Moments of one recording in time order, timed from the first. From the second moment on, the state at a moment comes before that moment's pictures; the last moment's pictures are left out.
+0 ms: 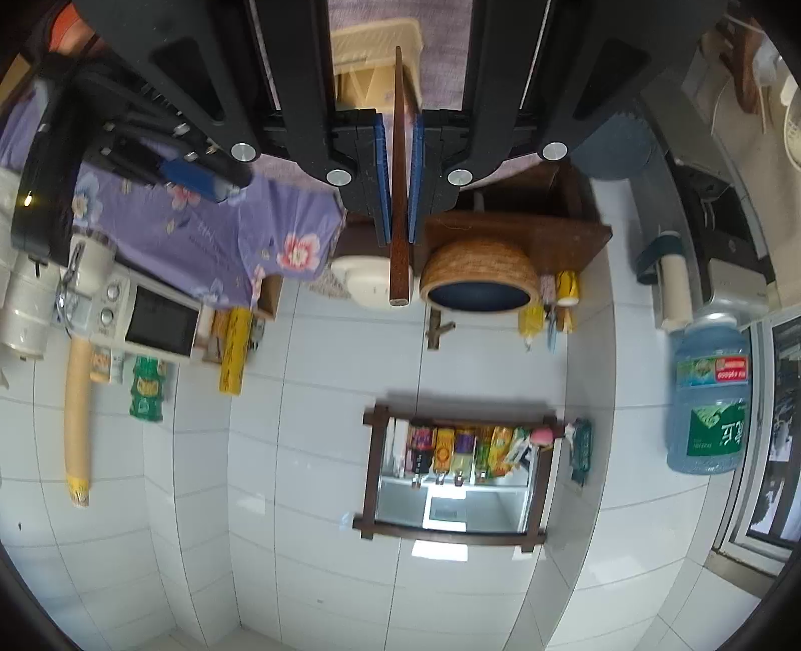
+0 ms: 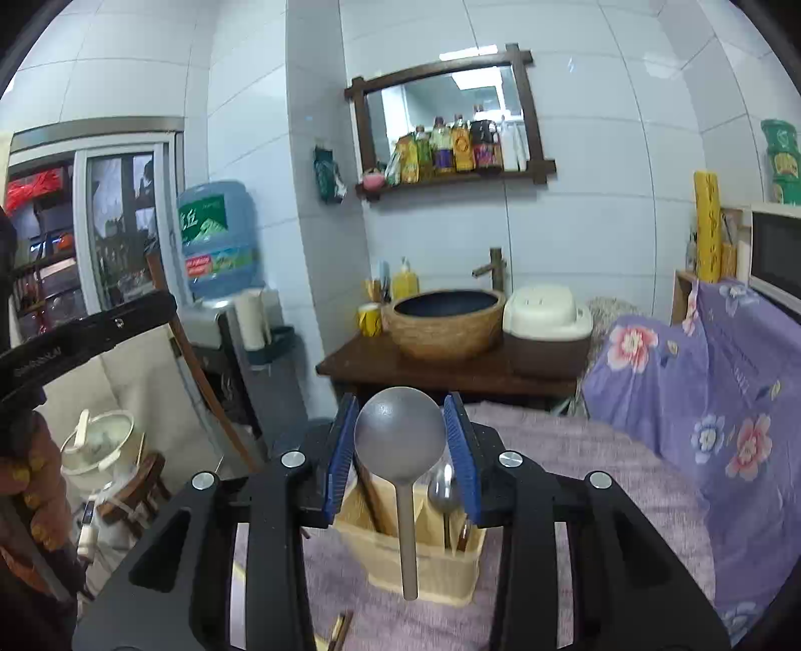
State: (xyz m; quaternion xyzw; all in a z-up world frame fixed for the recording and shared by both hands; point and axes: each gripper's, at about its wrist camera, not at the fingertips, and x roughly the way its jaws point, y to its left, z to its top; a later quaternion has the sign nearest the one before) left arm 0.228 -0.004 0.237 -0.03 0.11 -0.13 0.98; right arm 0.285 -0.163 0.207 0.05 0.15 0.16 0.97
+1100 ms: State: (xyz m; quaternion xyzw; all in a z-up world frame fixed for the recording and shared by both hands) left arm 0.286 -0.029 0.095 -0.04 0.22 -0.13 0.96; right arm 0.332 -0.158 0.076 0.02 0.22 0.09 0.97
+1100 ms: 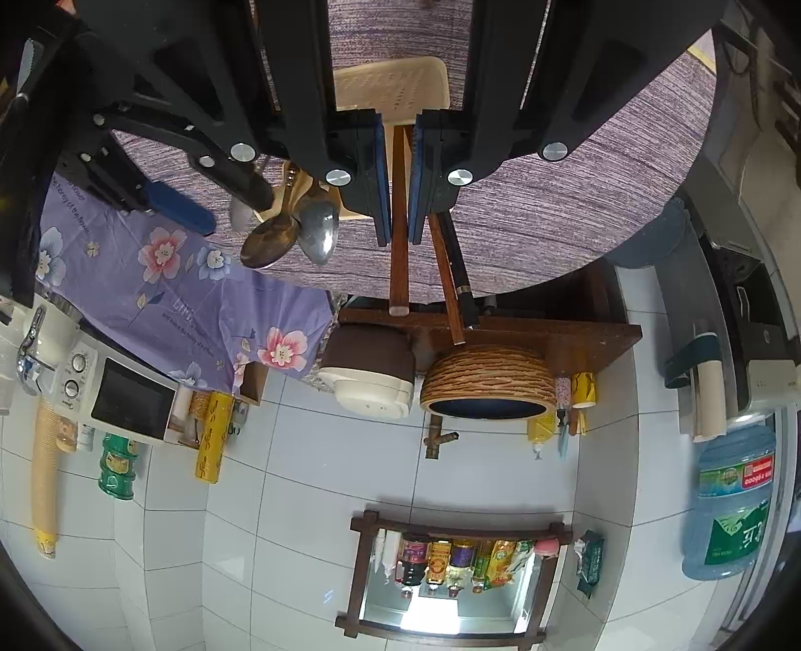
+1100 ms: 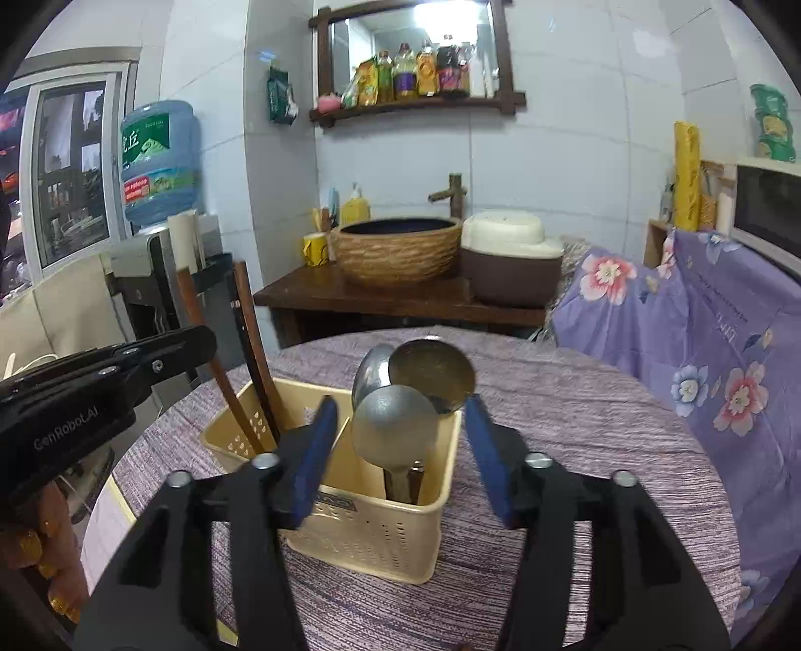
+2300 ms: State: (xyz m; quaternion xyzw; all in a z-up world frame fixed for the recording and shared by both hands) left arm 0.133 -0.024 -0.071 0.01 0.41 -0.12 0.91; right arm 0.178 -0.150 -0.069 -0.01 0.48 -0.01 0.88
